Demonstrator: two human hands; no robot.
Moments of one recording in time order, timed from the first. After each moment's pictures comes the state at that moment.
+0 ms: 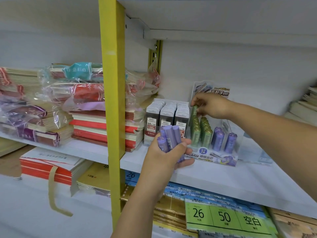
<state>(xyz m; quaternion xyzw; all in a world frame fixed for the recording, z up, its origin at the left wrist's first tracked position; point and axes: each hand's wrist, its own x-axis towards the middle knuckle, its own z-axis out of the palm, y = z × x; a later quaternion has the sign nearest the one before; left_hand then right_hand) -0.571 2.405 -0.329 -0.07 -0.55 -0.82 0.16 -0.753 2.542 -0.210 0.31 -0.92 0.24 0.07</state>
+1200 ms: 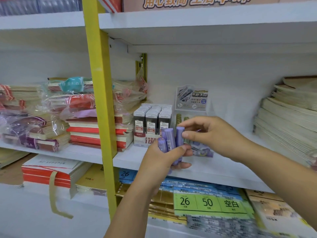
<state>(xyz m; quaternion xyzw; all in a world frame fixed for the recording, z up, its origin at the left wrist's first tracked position) -0.548 2.432 -0.316 -0.12 -0.59 -0.80 0.10 -0.594 2.591 -0.241 0.37 -0.81 0.45 0.04</state>
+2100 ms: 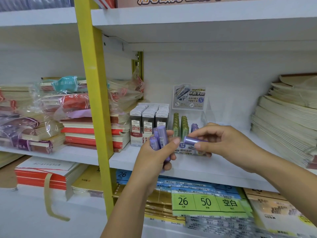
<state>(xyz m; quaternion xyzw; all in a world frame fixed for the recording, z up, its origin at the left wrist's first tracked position) -0.556 2.425 -0.321 -0.10 -0.59 -0.79 0.13 -0.595 2.621 -0.262 0.31 -0.78 0.54 -0.02</state>
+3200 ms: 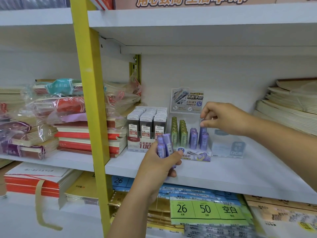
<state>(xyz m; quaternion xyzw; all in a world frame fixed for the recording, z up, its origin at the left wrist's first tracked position) -0.568 2.433 -0.327 -0.03 -0.63 -0.77 0.11 -0.681 2.634 -0.212 0.29 -0.93 0.19 0.15</state>
